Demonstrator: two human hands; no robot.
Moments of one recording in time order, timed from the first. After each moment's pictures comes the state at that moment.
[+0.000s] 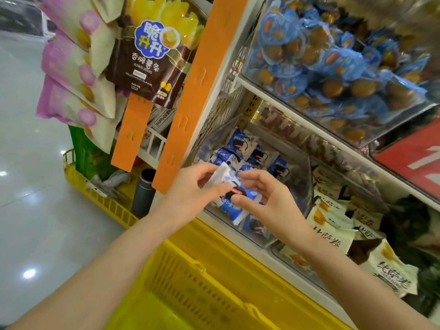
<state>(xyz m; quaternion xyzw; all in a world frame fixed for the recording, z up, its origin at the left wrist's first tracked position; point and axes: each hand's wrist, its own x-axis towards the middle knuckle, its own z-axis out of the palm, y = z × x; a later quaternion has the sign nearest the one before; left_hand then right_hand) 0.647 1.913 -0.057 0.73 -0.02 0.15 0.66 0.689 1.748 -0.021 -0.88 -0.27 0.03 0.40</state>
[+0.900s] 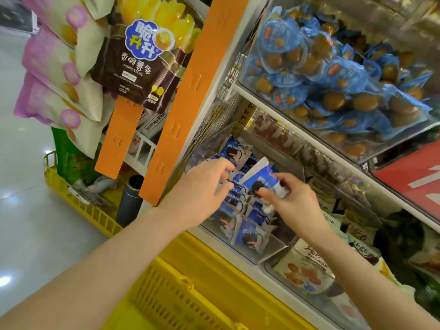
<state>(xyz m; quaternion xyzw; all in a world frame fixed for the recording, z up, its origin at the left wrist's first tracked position) 0.690 1.906 -0.057 0.87 -0.10 0.22 0.43 0.734 1.721 -0.003 -0.95 -0.15 -0.09 0.25</state>
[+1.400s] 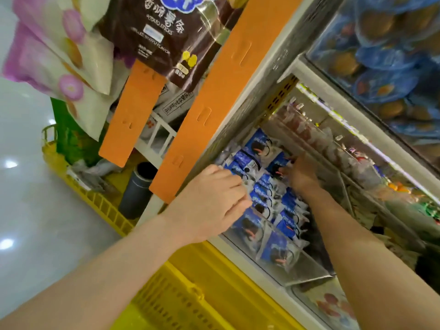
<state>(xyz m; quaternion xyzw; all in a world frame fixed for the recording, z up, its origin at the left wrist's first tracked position) 0.719 1.930 -0.110 0.89 -0.18 0.32 0.27 0.910 1.748 -0.055 -0.99 -0.03 -0.06 0.13</state>
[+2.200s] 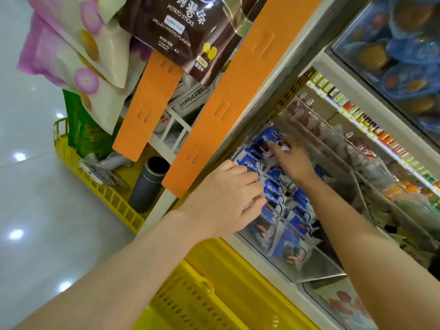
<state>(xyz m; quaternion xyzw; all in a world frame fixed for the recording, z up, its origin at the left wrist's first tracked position) 0.719 1.930 -0.110 0.89 -0.19 0.32 0.27 0.892 1.790 -0.061 -0.96 -0.15 -0.05 0.23</state>
